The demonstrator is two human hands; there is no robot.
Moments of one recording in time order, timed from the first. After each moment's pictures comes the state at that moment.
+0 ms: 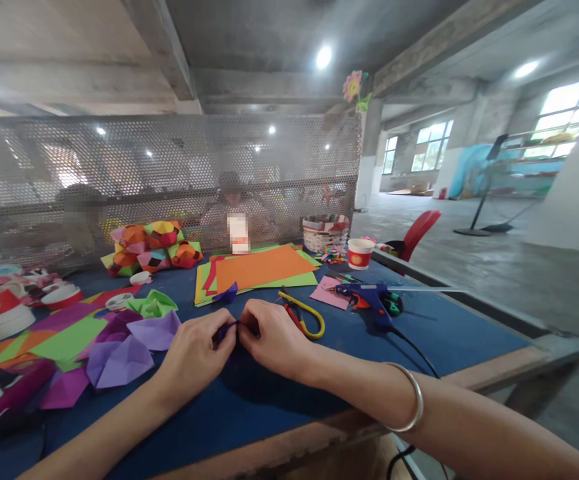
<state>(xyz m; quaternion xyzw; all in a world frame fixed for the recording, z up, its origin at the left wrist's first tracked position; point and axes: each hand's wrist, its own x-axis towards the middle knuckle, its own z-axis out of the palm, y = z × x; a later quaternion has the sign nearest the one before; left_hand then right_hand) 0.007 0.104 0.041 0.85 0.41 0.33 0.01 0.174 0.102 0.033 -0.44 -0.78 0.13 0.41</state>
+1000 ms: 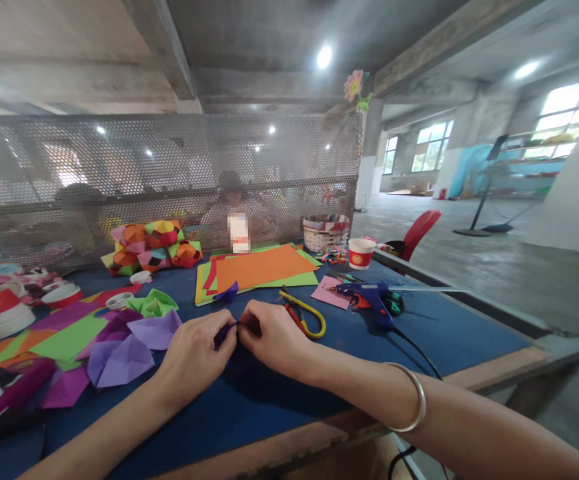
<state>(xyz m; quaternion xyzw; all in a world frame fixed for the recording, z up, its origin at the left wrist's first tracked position) 0.006 0.104 0.041 0.85 0.43 0.29 -0.02 0.174 0.100 0.036 -0.47 -0.77 0.16 0.40</state>
